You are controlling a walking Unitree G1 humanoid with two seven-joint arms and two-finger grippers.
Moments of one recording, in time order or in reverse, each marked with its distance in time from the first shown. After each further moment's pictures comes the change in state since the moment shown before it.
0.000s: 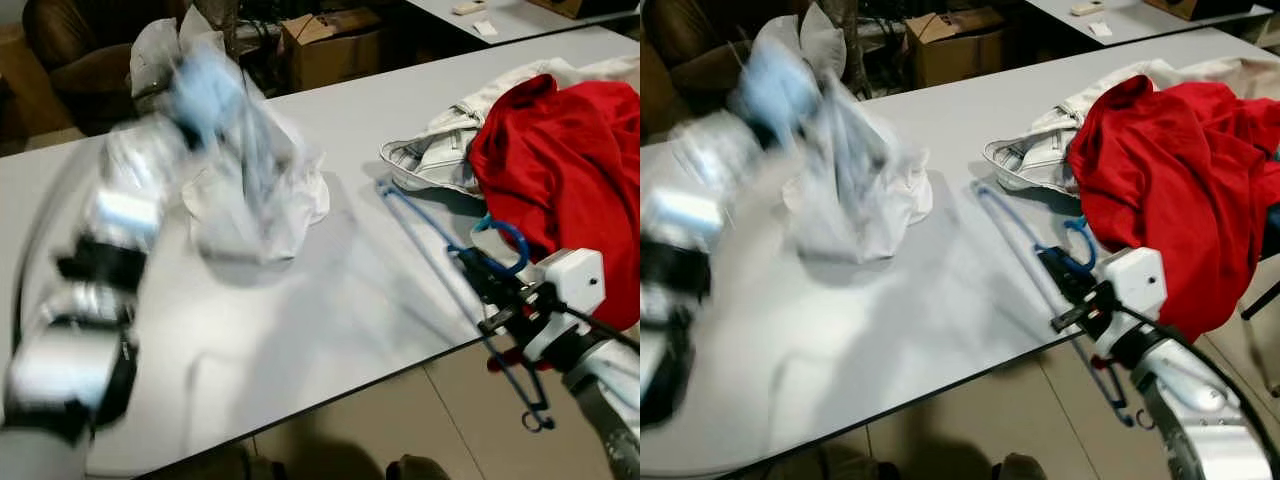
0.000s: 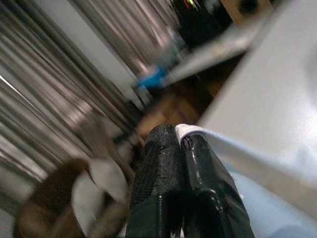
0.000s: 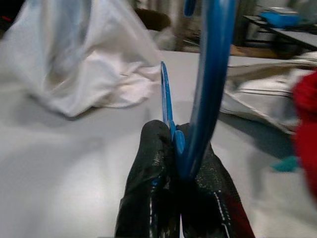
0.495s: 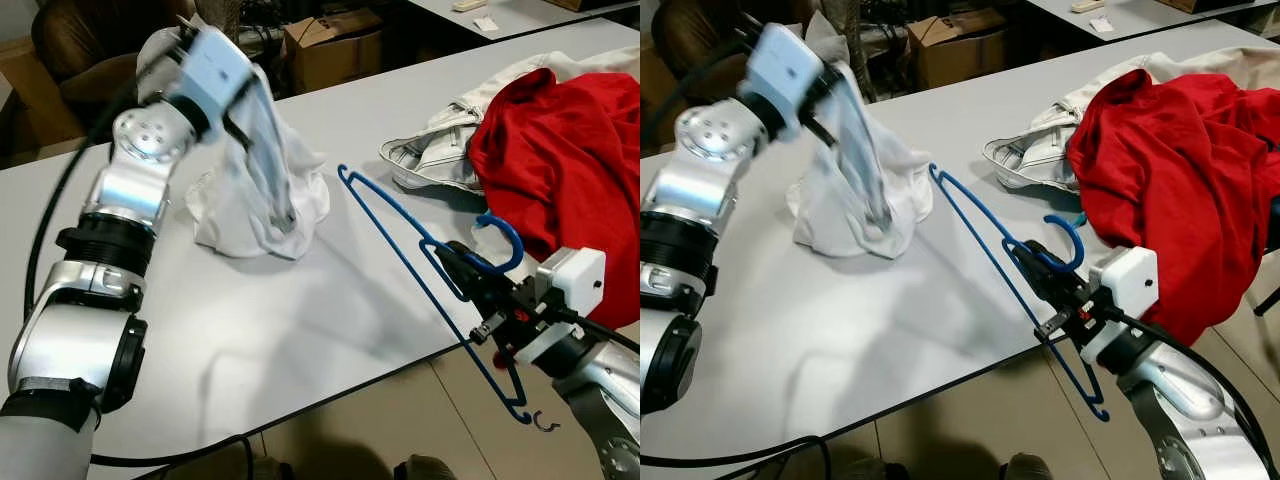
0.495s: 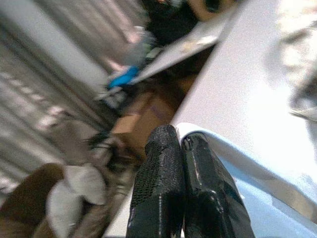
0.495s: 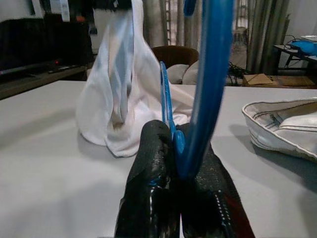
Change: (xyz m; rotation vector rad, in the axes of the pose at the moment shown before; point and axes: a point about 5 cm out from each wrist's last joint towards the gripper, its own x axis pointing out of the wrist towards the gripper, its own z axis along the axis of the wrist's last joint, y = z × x) left arm 0.006 -0.020 -0.013 -0.034 0.039 -0.176; right arm 0.002 0.017 0.020 0.045 -0.121 0.107
